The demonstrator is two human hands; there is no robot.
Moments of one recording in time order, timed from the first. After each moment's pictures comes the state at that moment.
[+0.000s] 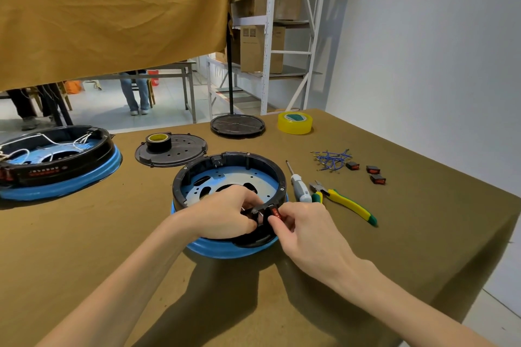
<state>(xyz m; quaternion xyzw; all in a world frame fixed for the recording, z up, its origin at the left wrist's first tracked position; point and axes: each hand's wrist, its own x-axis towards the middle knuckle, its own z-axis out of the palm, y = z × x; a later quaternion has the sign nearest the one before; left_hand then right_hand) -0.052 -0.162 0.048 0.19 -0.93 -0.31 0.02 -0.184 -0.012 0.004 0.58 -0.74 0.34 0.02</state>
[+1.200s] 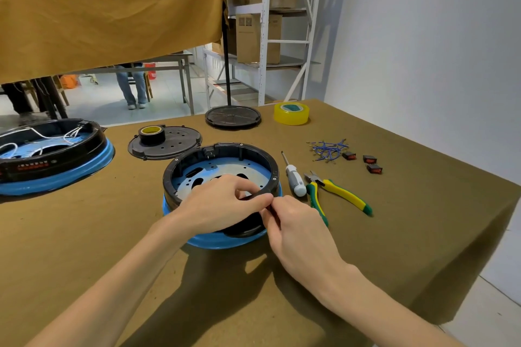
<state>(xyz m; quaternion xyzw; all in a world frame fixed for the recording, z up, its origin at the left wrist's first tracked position) -0.060 -0.155 0.037 0.25 -0.93 -0.24 0.09 -0.167 -0.005 0.000 0.57 -0.76 0.31 0.06</state>
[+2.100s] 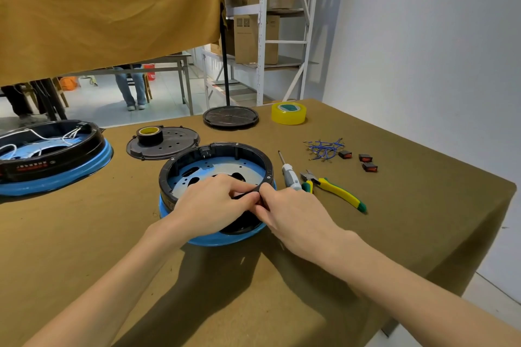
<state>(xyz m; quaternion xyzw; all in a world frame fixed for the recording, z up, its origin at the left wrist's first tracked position) -0.058 -0.155 0.027 0.25 -0.94 -0.20 0.14 -0.192 -0.020 0.018 0.65 -0.74 0.13 0.11</state>
